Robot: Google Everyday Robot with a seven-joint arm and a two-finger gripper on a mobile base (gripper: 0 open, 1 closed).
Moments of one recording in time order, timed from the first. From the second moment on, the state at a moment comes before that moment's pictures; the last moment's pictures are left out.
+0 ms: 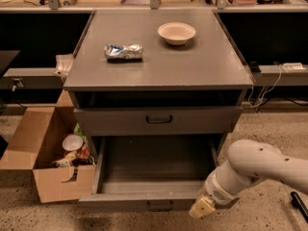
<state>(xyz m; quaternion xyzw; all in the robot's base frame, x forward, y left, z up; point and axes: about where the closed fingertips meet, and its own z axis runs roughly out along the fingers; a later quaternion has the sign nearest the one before) 0.381 -0.163 0.552 -0.45 0.87 0.19 0.07</state>
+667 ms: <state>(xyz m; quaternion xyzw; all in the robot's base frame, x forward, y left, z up) 0.374 -0.159 0.490 -0.41 0.88 0.22 0.06</state>
